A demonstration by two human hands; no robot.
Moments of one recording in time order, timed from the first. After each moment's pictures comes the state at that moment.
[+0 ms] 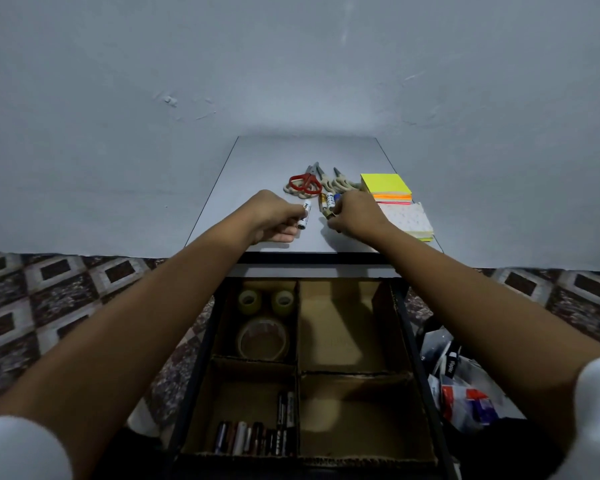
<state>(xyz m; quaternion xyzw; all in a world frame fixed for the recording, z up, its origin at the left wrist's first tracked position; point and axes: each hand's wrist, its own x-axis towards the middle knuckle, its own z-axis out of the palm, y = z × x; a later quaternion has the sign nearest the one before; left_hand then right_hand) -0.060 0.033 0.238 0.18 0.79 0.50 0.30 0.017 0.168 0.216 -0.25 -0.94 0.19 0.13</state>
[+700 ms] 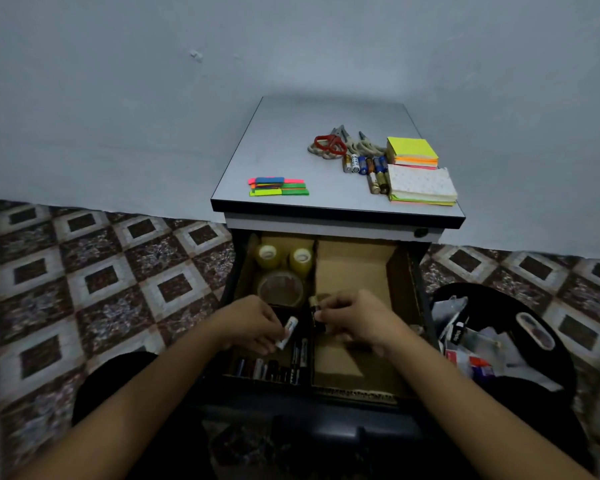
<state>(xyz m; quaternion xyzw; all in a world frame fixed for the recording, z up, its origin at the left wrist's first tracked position) 0.022 -0.105 0.112 0.19 0.81 0.32 0.46 0.144 0.049 0.133 -0.29 -0.73 0.61 -0.09</state>
